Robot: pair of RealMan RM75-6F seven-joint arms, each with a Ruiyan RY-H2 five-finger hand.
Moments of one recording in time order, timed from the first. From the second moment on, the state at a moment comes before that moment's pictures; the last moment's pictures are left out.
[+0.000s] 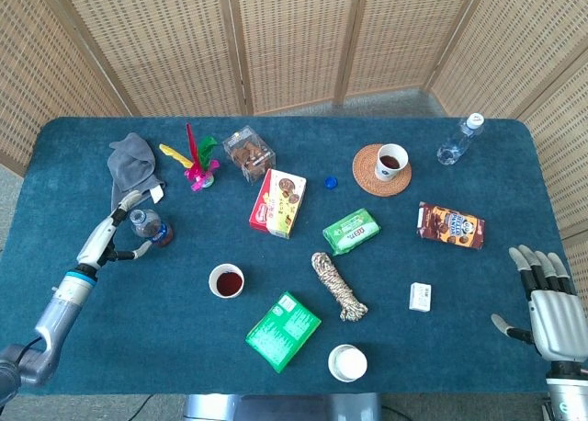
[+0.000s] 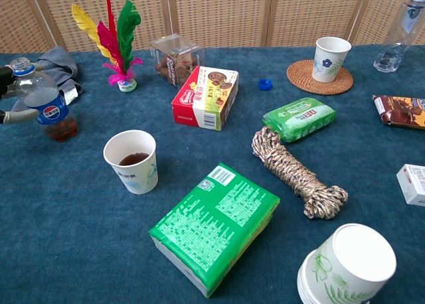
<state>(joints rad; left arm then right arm) -0.49 -1.58 -0.05 -0.87 1.49 1.06 -1.04 0.03 -1.06 0.07 -1.79 -1.46 1.49 -0.11</state>
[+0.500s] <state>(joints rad) -0.51 -1.60 -0.06 -0.87 1.48 1.05 -1.03 0.03 -1.06 0.07 -1.79 -1.46 1.49 -0.09</state>
